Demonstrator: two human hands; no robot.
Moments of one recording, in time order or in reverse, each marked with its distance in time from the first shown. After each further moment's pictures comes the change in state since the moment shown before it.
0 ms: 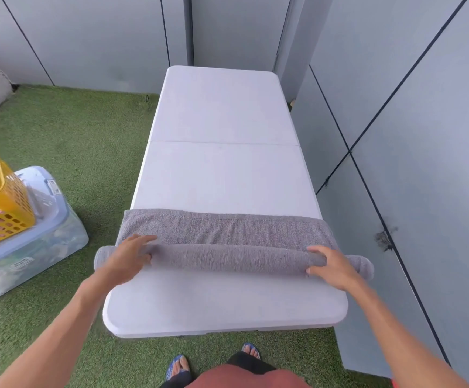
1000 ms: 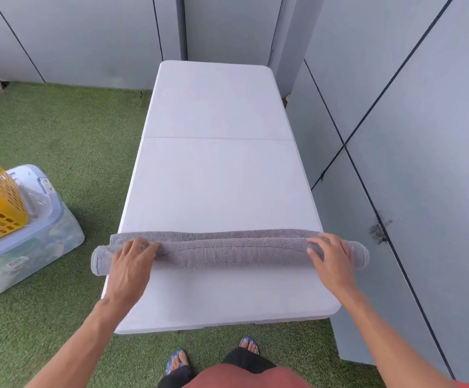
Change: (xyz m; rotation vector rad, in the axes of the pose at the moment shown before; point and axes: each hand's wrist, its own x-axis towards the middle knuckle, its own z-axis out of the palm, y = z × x) left_hand -0.031 0.011 0.045 0.472 0.444 0.254; right_hand -0.014 0.005 0.017 -0.189 0.393 -0.114
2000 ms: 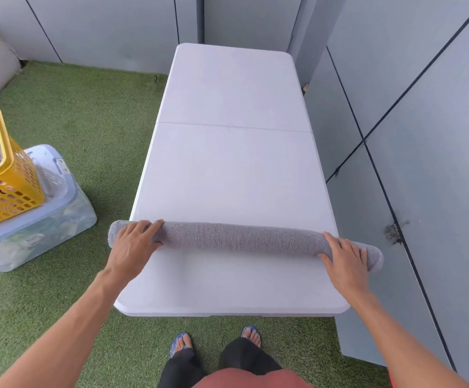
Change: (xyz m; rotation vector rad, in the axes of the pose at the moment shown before) left_hand 0.015 -0.033 0.000 0.009 -0.220 -0.064; right_hand 0.001 0.013 0.012 -0.331 -0.109 0.021
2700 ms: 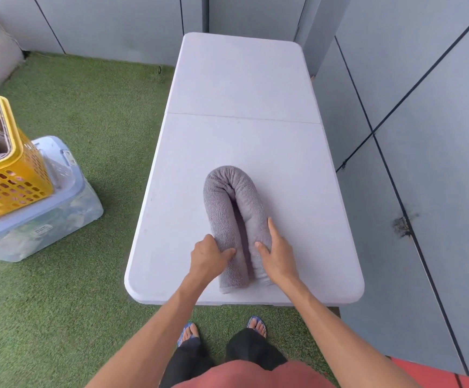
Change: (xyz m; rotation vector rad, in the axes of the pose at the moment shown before) left_hand -0.008 0.135 0.014 -0.572 -0.340 -0.482; right_hand -0.035 -0.173 0.008 0.626 -0.198 0.007
